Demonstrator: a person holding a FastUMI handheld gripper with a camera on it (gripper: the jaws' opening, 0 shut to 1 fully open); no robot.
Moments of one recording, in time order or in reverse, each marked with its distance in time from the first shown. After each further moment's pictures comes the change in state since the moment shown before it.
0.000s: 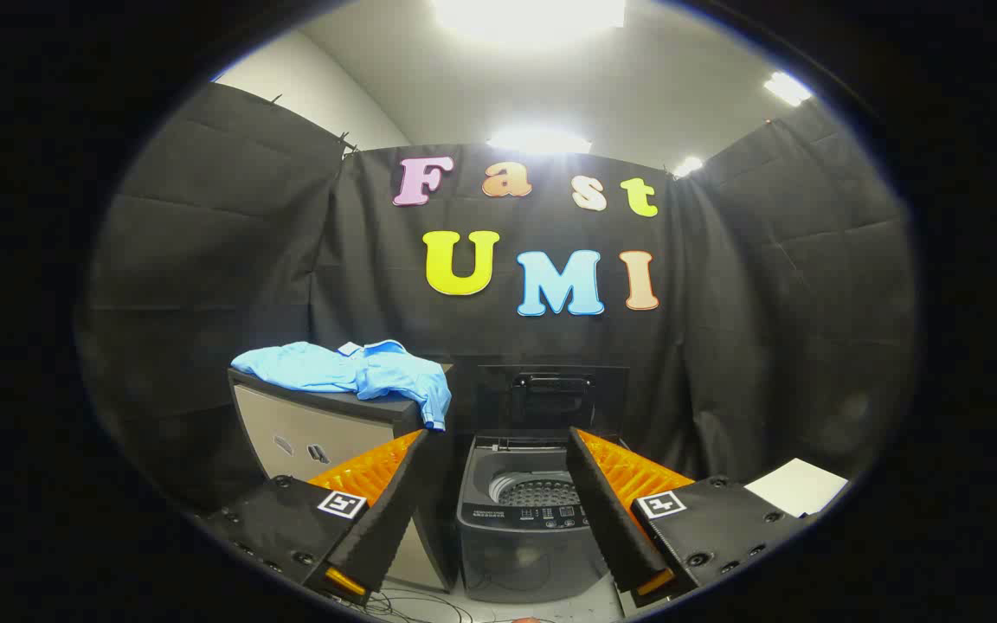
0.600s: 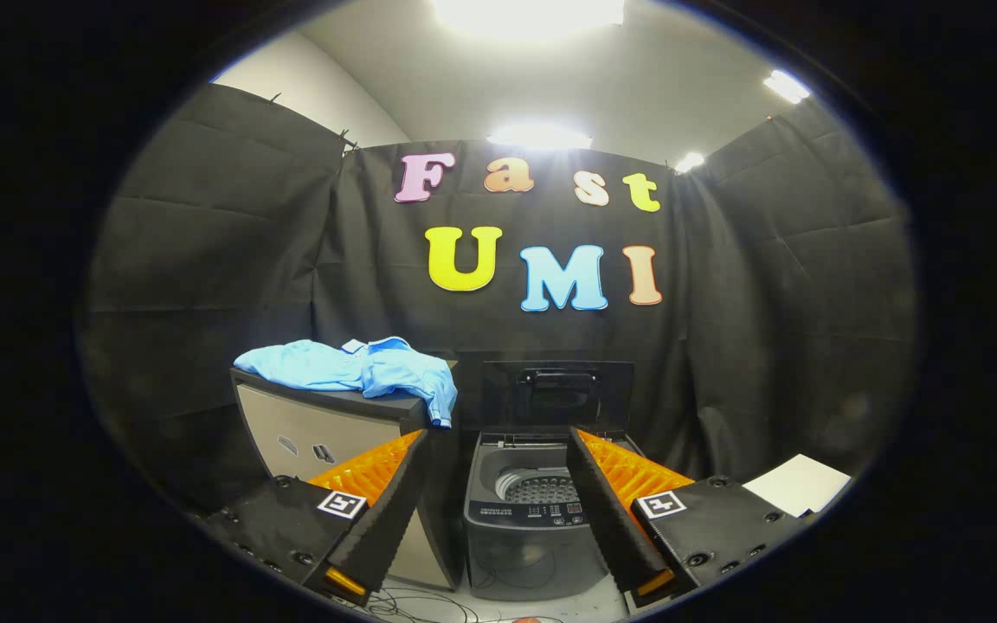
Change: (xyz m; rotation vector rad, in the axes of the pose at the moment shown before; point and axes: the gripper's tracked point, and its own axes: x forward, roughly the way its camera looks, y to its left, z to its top) arm 0.000 0.008 -0.004 0.004 0.021 0.006
